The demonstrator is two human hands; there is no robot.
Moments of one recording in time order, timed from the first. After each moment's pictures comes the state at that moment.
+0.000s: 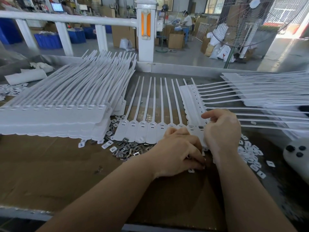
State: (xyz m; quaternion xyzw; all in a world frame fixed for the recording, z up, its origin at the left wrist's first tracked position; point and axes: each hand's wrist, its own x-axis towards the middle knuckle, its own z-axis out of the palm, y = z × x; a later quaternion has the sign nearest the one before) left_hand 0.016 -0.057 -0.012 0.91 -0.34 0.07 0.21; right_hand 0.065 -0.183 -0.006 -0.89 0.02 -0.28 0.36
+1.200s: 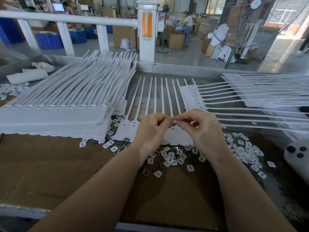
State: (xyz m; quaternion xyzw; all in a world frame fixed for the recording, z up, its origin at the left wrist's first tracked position) left_hand 0.027 -0.031 -0.010 0.81 0.00 0.15 0.57; right_hand 0.055 -0.171 0.000 -0.81 -0.29 -0.14 0.48
